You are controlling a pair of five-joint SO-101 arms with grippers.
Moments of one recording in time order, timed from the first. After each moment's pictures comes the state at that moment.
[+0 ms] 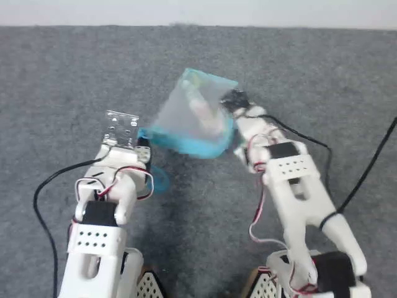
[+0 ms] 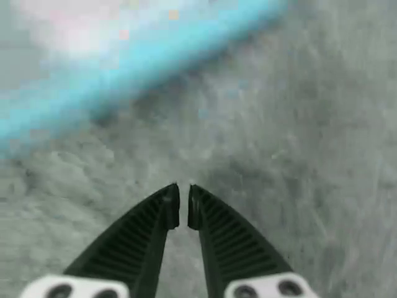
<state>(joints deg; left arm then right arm) -2.5 -63.1 73.9 37.2 -1.8 -12.9 -19.4 44.7 42.6 24.8</state>
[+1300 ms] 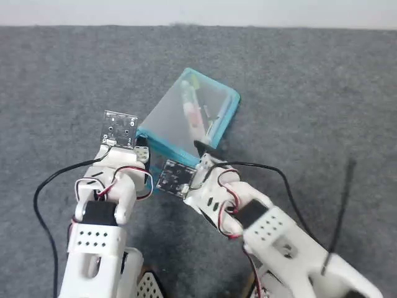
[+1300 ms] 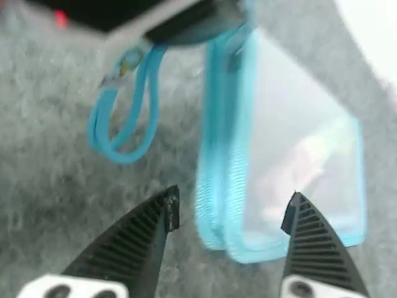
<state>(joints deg) -2.6 -63.1 74.0 37.3 -1.9 -44.9 -40.0 68.2 19.0 32.7</state>
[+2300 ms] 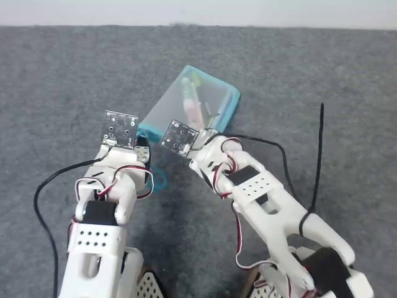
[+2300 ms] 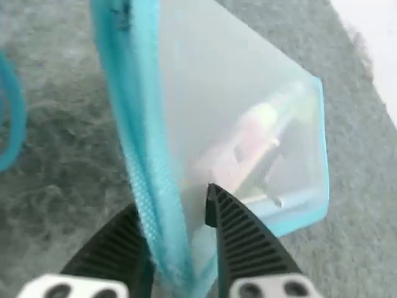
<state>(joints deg) -2.6 -63.1 74.0 37.3 -1.9 -33.7 -16.8 53.5 11.3 36.0</state>
